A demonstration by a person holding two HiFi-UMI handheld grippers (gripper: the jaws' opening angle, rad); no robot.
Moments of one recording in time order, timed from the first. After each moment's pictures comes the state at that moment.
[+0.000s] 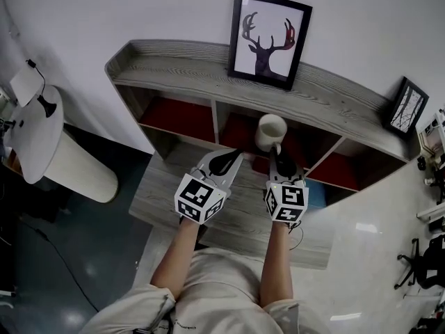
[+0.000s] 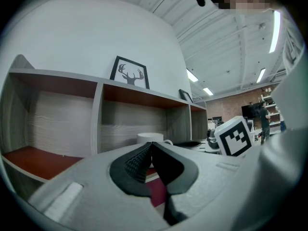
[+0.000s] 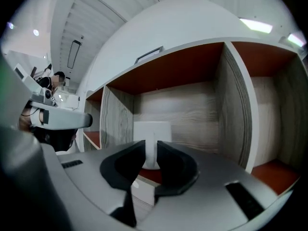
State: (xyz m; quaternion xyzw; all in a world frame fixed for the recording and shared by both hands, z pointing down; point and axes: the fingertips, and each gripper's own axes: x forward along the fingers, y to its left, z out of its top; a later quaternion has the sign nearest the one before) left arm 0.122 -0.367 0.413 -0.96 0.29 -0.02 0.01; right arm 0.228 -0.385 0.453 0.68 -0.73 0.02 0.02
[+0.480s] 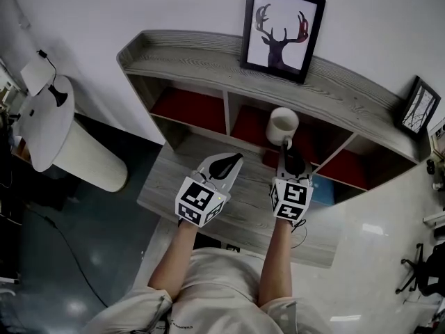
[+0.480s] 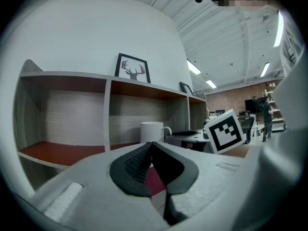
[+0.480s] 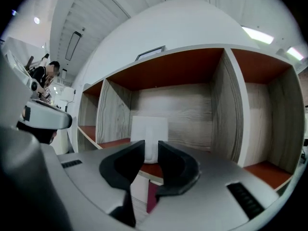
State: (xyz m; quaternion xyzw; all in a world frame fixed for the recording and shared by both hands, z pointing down) left arm 0.096 -0.349 0.436 -0.95 0.31 -0.07 0.00; right arm 0.231 -0.380 0.463 0.71 -0.71 0.01 0.05
